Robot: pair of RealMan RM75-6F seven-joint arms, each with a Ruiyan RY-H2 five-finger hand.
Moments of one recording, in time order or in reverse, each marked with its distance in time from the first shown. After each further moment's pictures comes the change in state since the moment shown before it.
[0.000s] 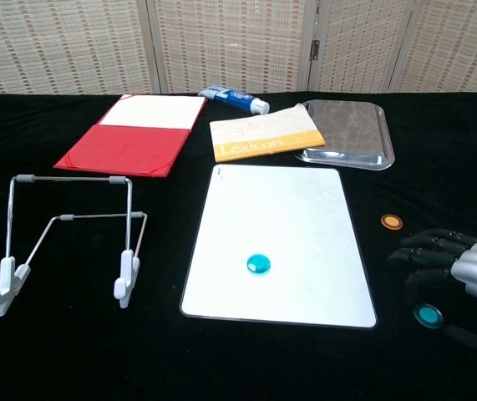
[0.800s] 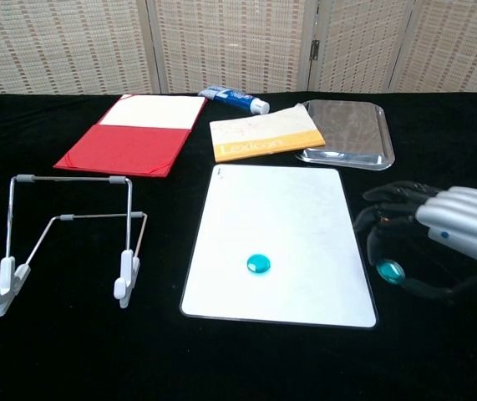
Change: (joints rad) left arm -0.001 0.001 -0.001 -0.003 0.003 0.003 0.001; right arm 0.085 0.039 0.098 -0.158 0.006 -0.030 -0.008
